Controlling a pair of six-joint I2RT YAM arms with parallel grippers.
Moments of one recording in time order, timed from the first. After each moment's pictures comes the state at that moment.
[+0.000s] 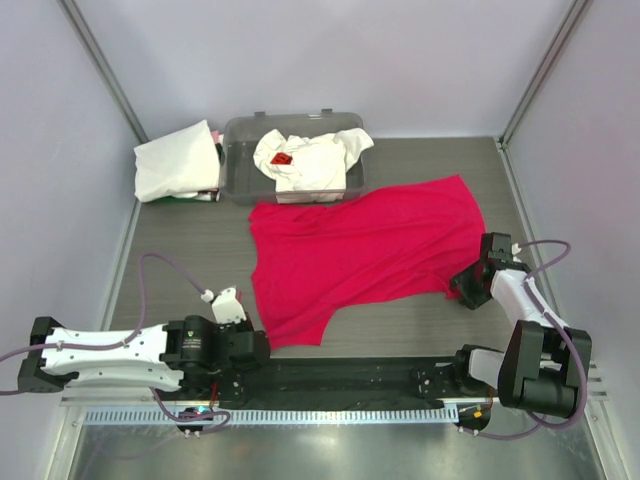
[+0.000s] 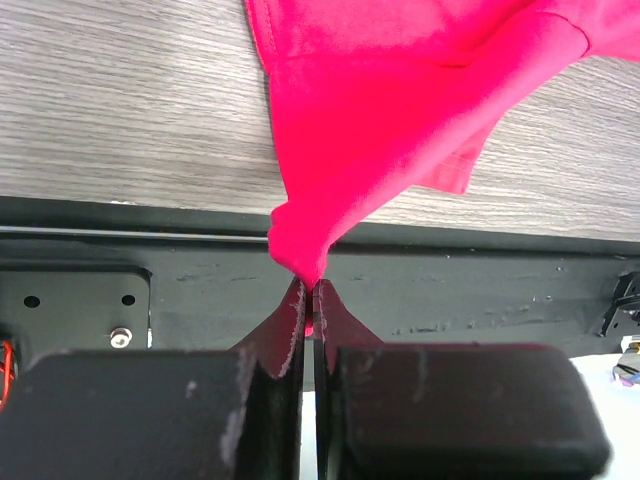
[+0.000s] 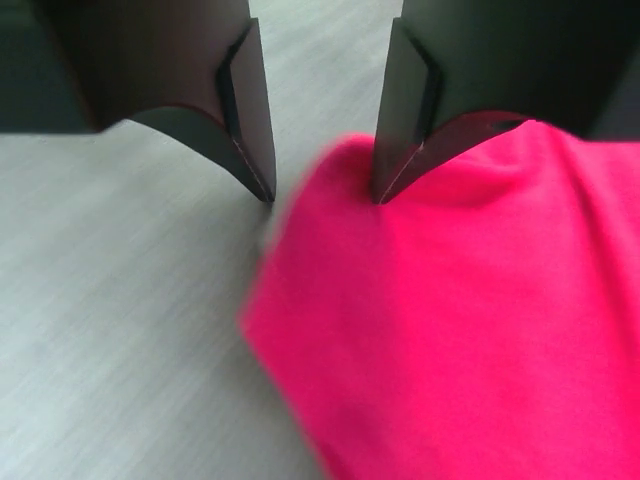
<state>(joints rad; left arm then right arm) -1.49 0.75 0.62 -1.11 -0.53 -1.70 -0.20 1.18 0.55 -0.59 0.07 0.82</state>
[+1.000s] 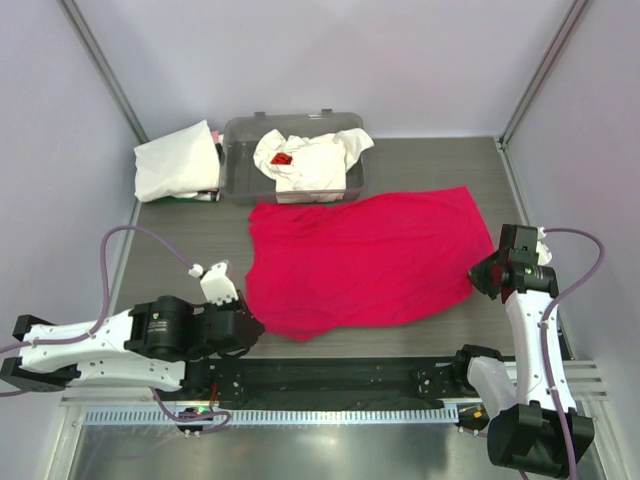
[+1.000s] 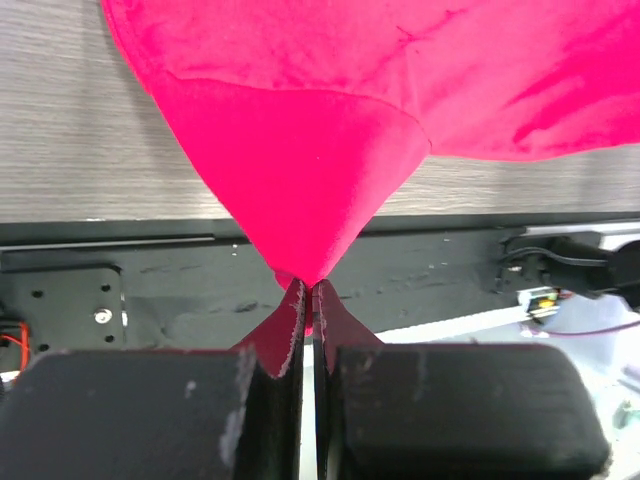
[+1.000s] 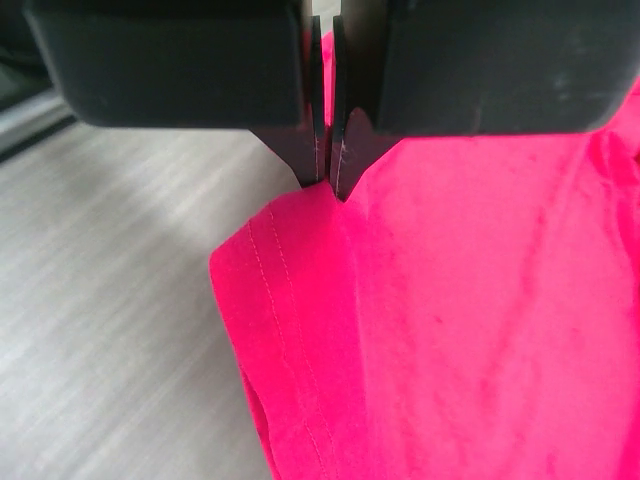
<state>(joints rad) -1.49 0.78 0.98 -1.29 -0.60 -1.58 -0.21 0.86 0.78 -0.88 0.06 0.78</state>
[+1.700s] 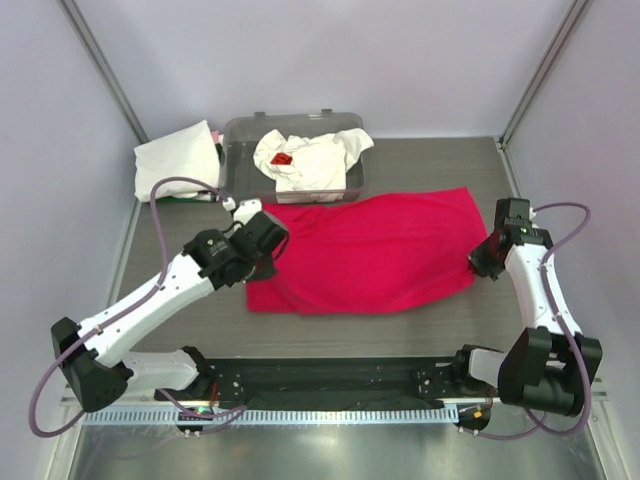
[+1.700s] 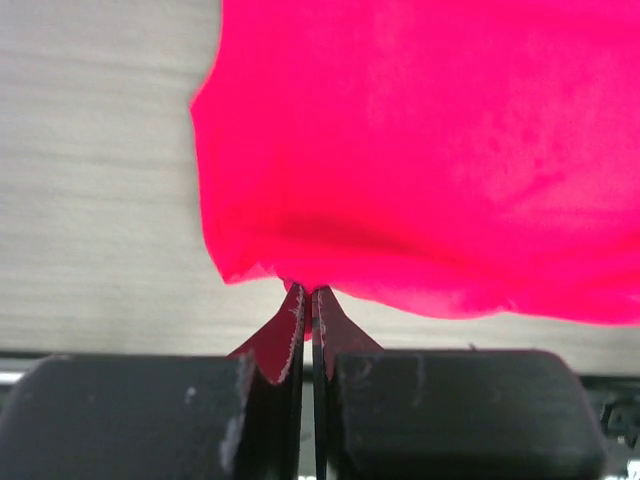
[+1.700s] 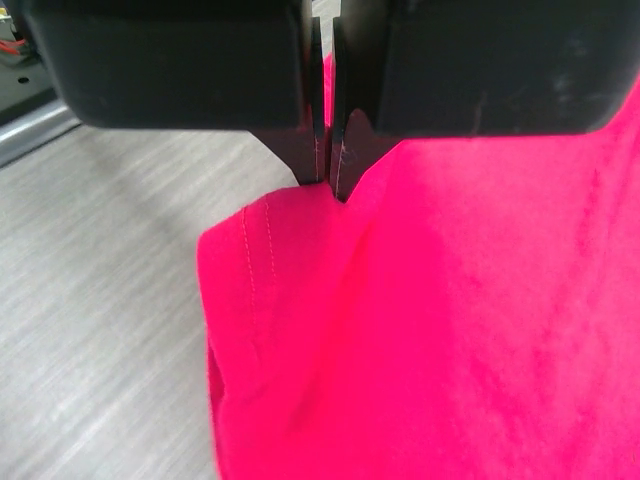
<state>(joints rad) -0.88 1.18 1.18 -1.09 -0.45 -0.92 -0.21 1.14 0.89 -0.88 0.10 0.71</state>
